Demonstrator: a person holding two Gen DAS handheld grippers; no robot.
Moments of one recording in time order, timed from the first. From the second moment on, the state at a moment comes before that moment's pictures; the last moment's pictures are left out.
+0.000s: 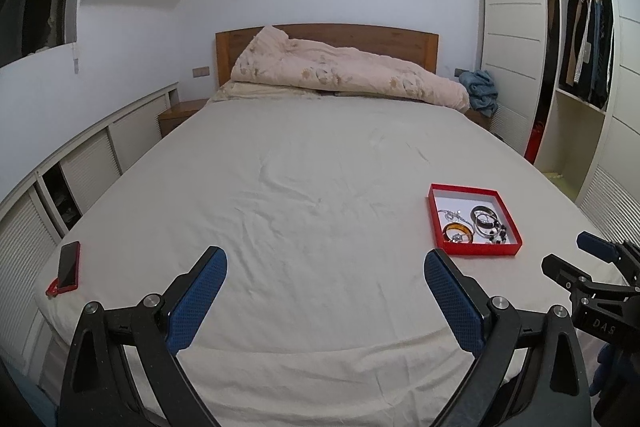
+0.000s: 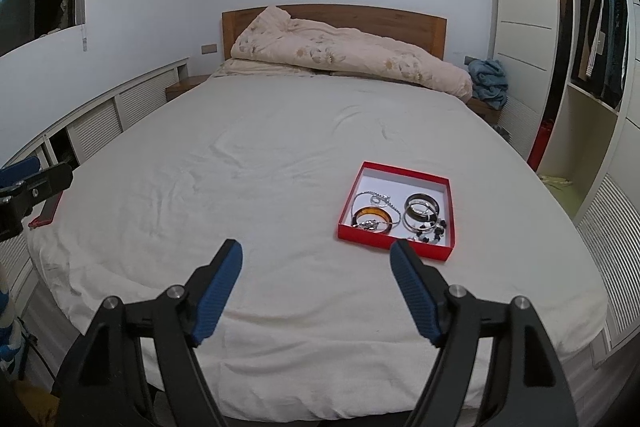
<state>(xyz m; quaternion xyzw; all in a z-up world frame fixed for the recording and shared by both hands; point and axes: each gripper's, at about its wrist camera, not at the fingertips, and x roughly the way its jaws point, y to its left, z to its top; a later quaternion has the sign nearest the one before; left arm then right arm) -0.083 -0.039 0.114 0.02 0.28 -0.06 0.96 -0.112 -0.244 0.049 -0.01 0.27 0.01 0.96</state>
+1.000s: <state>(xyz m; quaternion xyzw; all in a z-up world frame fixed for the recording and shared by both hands) -0.073 -0.059 0.093 0.04 0.31 -0.07 0.95 -0.104 -0.251 0.035 0.00 0.28 0.00 0.96</state>
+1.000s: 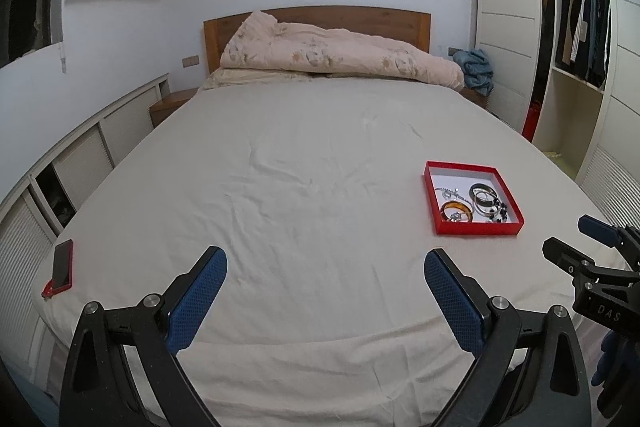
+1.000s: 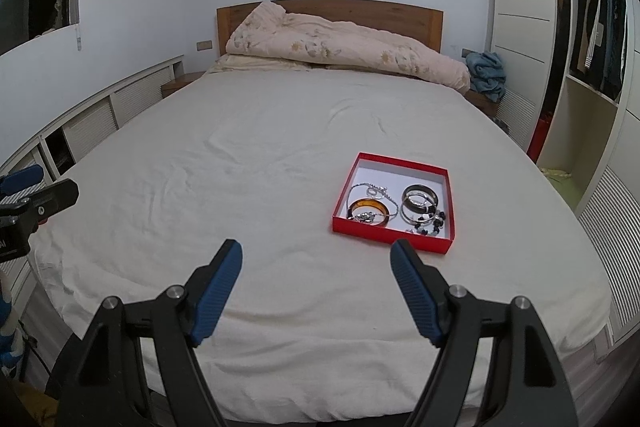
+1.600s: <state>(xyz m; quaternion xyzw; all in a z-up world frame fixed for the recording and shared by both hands) -0.059 -0.071 0.078 0.04 0.33 -0.08 0.94 -0.096 -0.264 0.030 0.00 0.28 -0.02 0.96</state>
